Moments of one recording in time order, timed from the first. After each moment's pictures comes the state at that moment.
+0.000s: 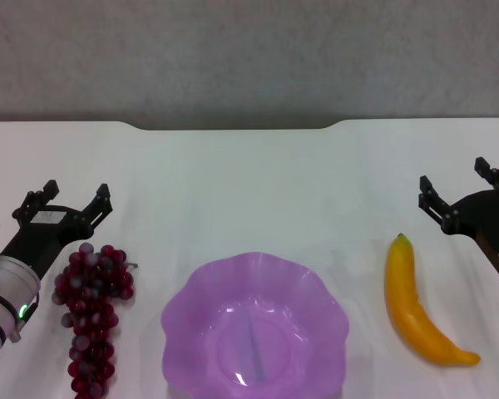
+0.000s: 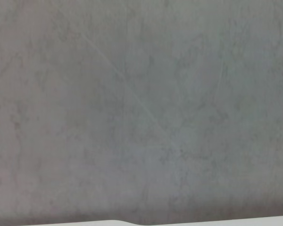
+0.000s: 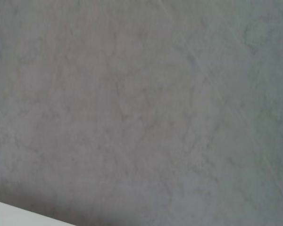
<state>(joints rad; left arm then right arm) -0.48 -2.05 2.29 0.22 -0.77 0.92 -0.27 0.46 2.01 0.60 0.36 -2.05 -0.96 -0.17</state>
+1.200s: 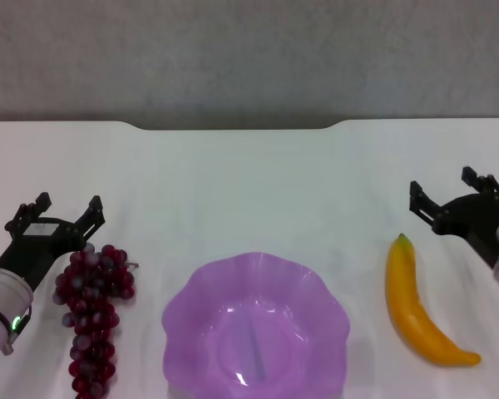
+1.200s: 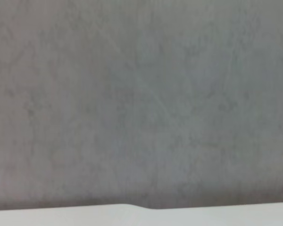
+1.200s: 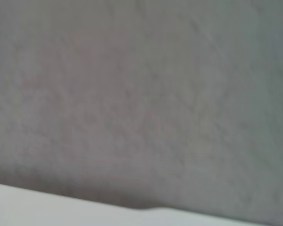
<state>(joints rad) -0.46 -2.05 2.29 0.21 -0.77 0.91 -0.26 0.41 1.93 0.68 0.61 -2.06 -0.72 -0.19</state>
